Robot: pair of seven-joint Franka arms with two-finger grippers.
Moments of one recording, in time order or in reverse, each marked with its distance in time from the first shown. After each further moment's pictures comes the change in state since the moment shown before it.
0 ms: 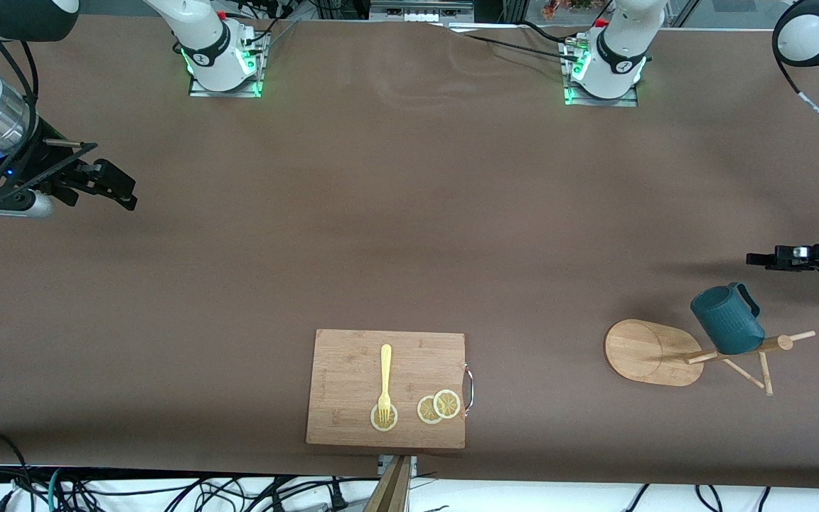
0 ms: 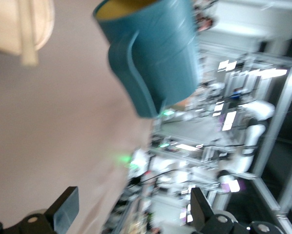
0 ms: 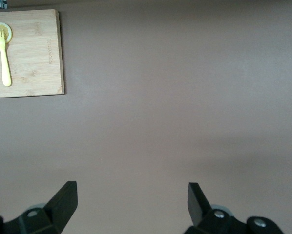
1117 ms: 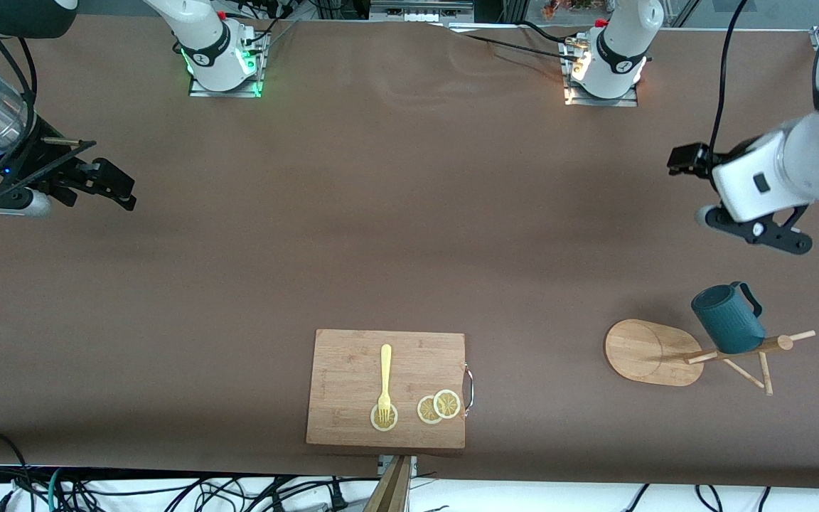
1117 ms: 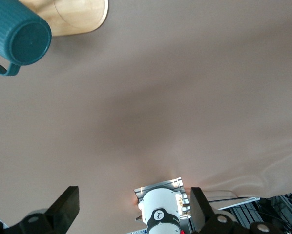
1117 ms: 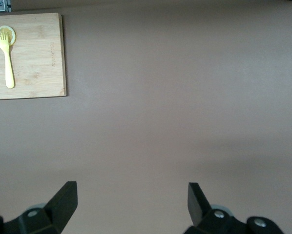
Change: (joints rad) left arm -0.706 -0.545 -0.017 0.013 0.840 -0.007 -0.296; right arm 0.002 0.002 0.001 0.012 0.000 0.000 -0.001
